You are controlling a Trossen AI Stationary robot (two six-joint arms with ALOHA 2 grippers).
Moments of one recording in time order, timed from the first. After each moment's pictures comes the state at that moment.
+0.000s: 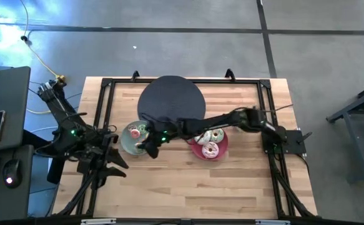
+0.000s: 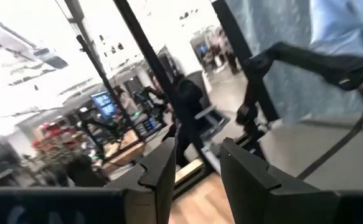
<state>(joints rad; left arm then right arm) -0.92 0.83 0.76 0.28 -0.52 0.56 0.03 2.26 1.77 0.16 -0.26 0.68</state>
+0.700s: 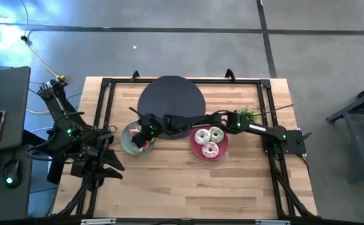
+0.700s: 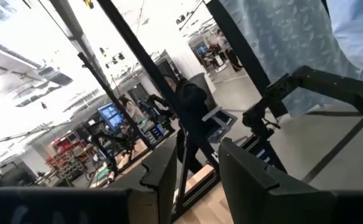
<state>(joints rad) -0.96 0.87 0.85 0.23 -0.54 0.69 -0.05 2.64 2.25 -0.06 -0.27 0.89</state>
